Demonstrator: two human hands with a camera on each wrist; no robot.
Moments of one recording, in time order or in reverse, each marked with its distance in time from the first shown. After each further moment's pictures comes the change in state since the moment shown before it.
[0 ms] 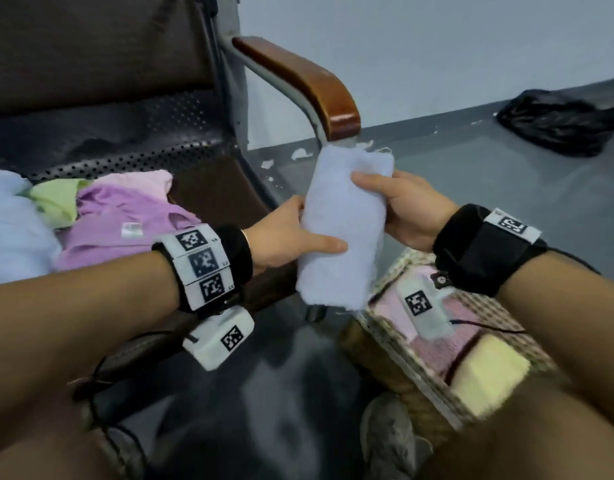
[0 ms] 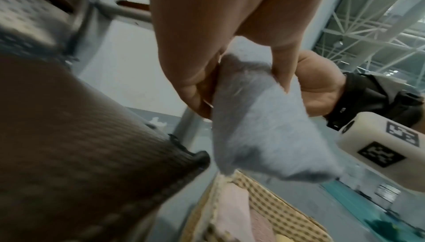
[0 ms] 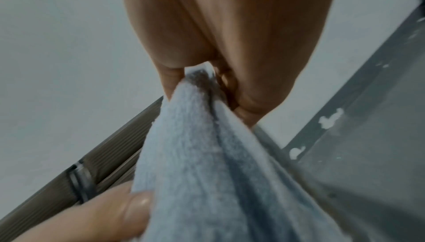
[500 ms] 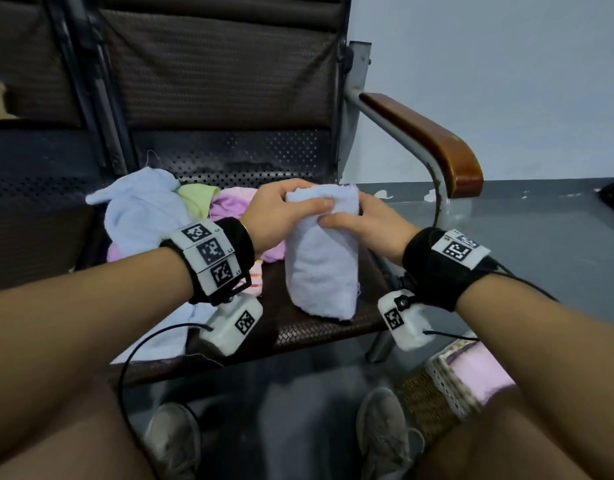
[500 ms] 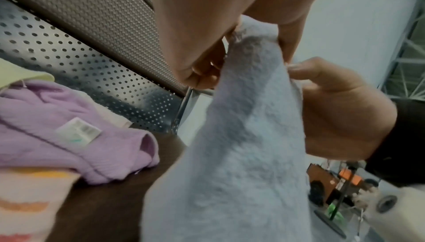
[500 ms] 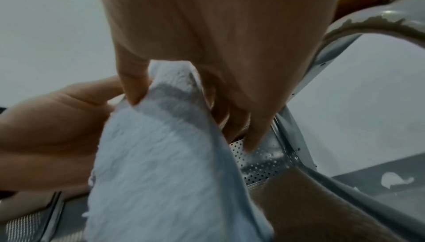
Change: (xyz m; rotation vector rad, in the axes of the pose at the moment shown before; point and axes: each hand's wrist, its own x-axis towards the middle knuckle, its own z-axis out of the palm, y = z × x) left_hand -0.091 0.012 -0.132 -0.031 0.600 0.180; right_hand 0.047 -0.007 0.172 -0.536 -0.362 -0.244
